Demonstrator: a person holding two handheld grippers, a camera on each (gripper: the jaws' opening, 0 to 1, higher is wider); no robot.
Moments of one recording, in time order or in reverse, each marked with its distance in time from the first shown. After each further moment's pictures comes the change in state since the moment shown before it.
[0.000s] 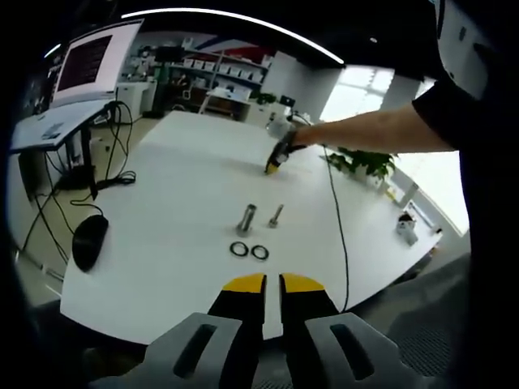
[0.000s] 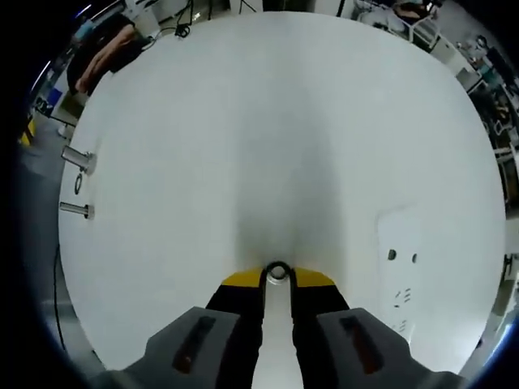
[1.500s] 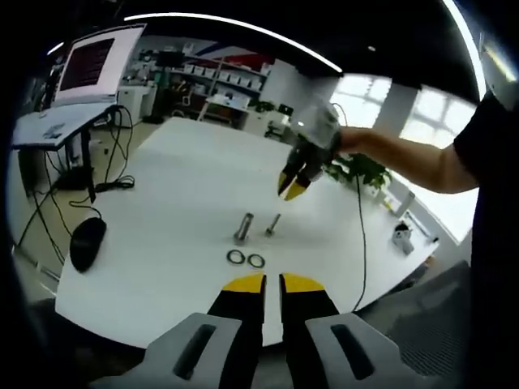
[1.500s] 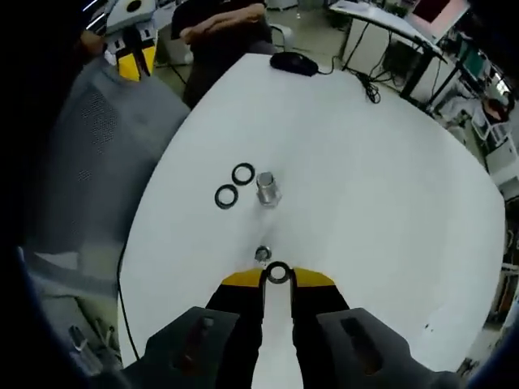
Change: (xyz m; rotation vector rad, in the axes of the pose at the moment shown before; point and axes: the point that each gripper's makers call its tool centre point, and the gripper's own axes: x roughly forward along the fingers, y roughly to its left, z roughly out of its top) left arm -0.006 0.002 0.011 -0.060 -0.092 -0.018; right arm -0.065 0.222 0.052 -0.458 -0.064 0.135
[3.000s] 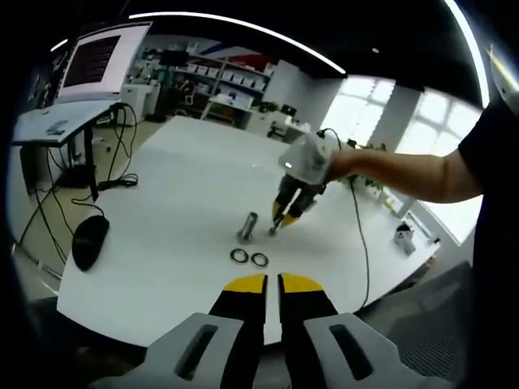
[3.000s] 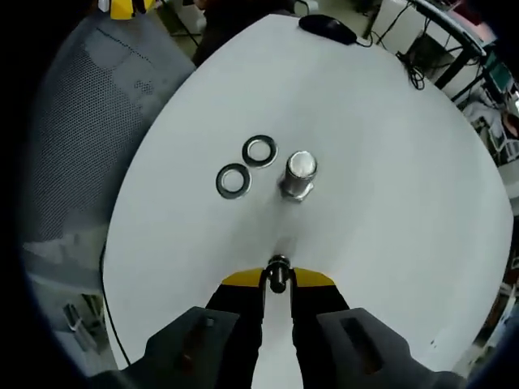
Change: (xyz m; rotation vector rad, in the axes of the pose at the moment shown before) left arm 0.000 0.002 -0.007 0.034 0.044 0.008; right arm 0.062 0.013 -0.008 -0.079 0.128 0.010
